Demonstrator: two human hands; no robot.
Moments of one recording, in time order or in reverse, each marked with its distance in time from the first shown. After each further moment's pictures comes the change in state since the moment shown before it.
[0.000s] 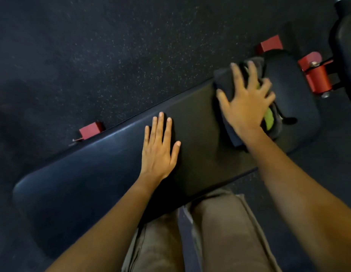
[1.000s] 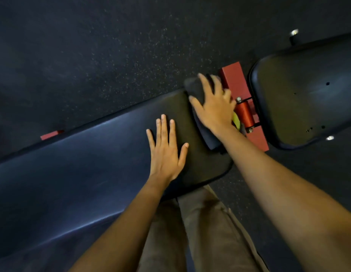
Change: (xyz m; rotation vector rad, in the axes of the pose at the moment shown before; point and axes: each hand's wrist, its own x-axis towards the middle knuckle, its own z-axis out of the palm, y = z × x) left_hand 0.117 0.239 0.054 -0.016 0.022 -0.159; right_hand 0.120 0.162 -0.013 0.198 -0.257 -0.142
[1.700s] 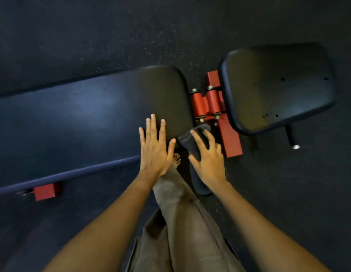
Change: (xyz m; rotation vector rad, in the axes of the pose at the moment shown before) left_hand -0.073 0.087 0.042 -0.073 0.105 -0.121; right_hand -0.185 0.133 0.011 0.014 -0.132 -0.211
